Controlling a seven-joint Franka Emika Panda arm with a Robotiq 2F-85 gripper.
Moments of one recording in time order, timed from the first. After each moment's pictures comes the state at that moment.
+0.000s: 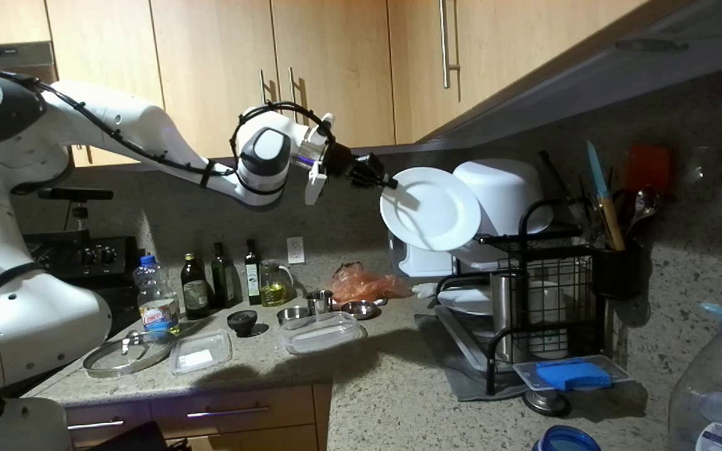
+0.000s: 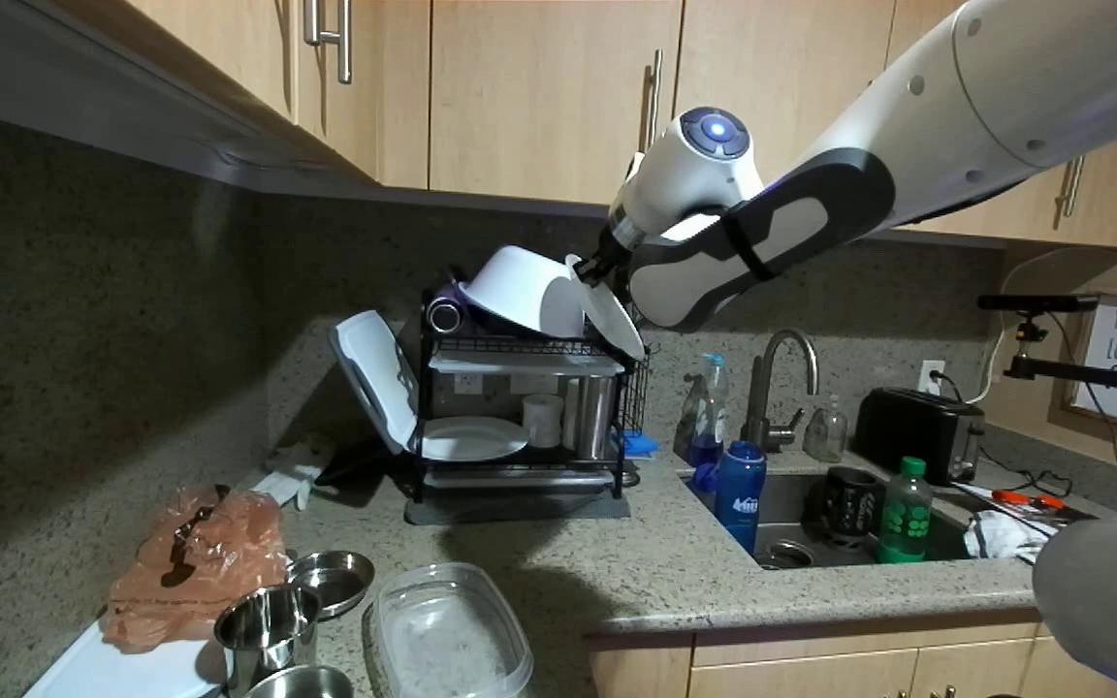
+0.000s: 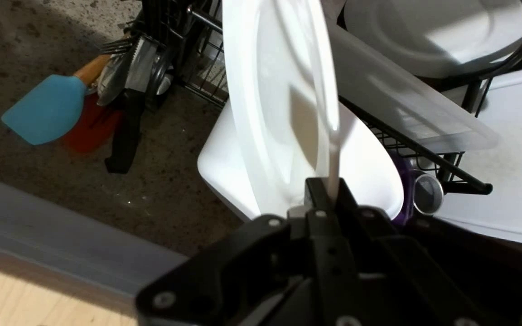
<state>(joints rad) -1.38 -0.51 1.07 -2.22 -0.13 3.03 0.13</state>
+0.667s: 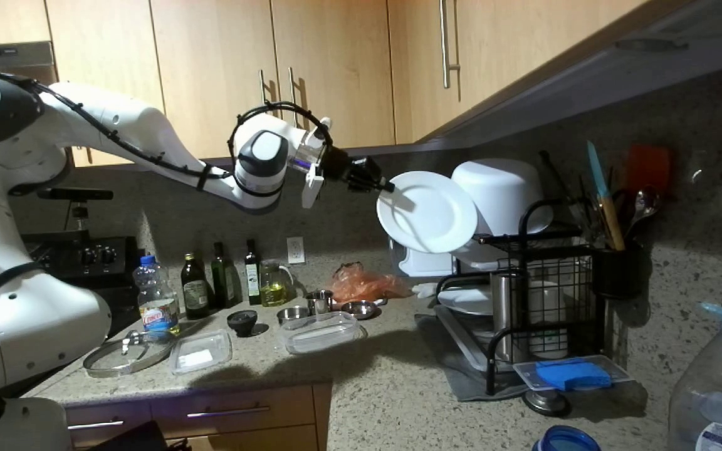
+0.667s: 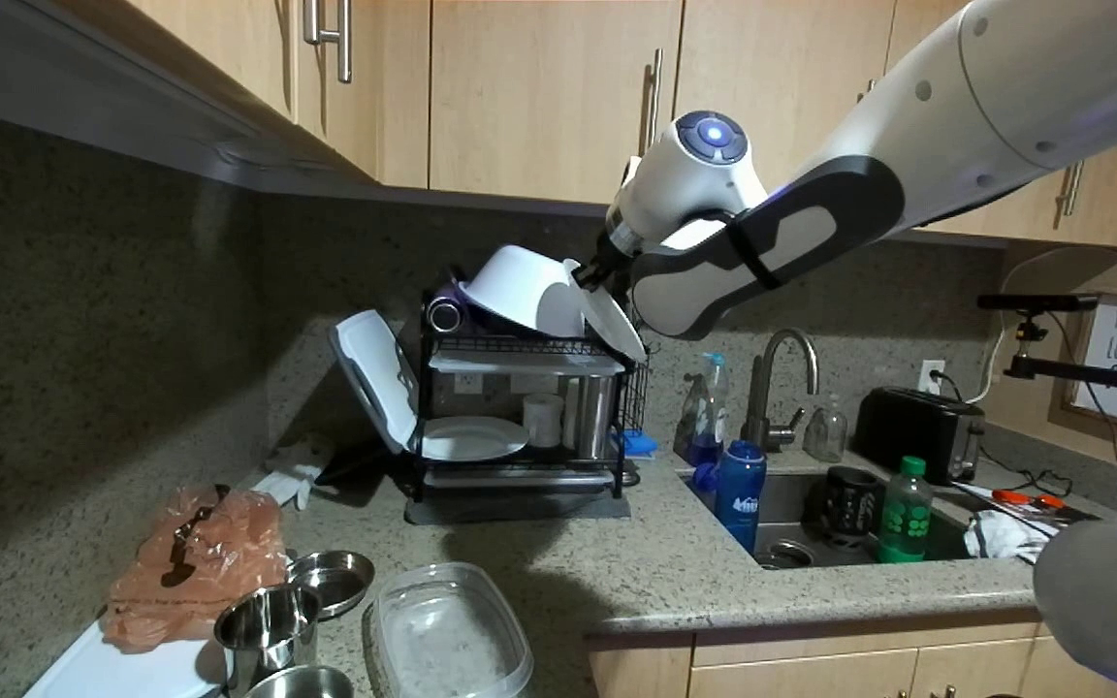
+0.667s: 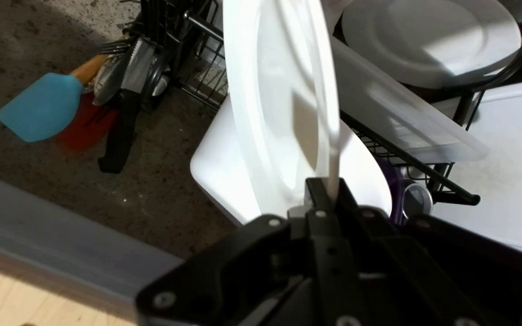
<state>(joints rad) -1.36 -0.52 1.06 -2.24 -0.17 3.03 0.15</state>
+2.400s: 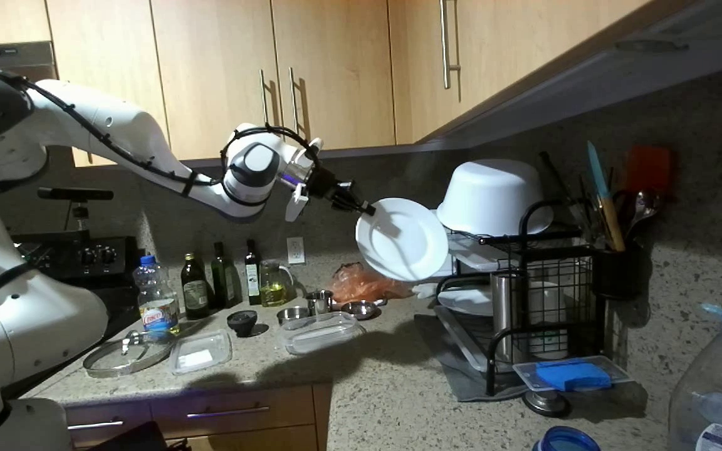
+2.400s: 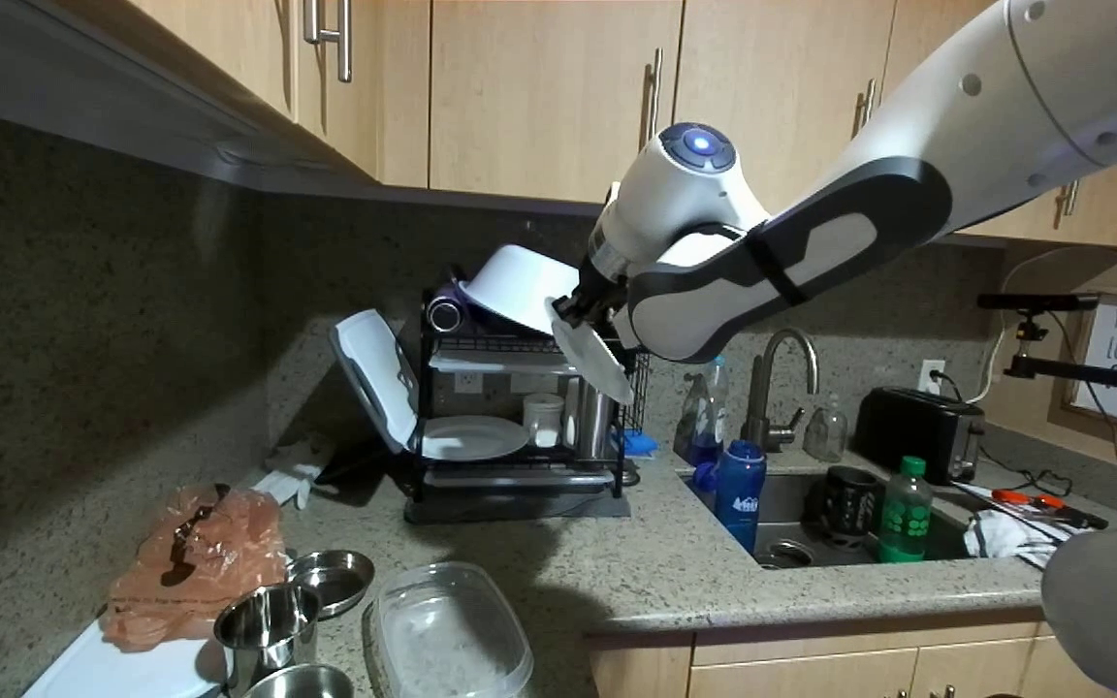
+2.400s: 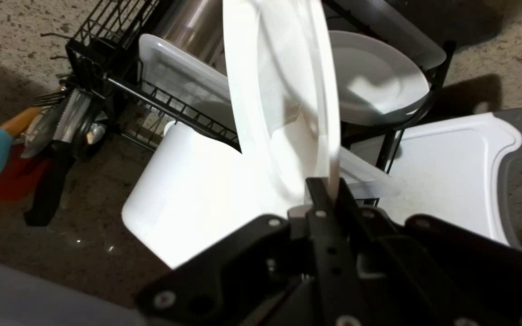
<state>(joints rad) -1.19 -0.49 1.01 -2.30 -0.22 2.94 0.23</state>
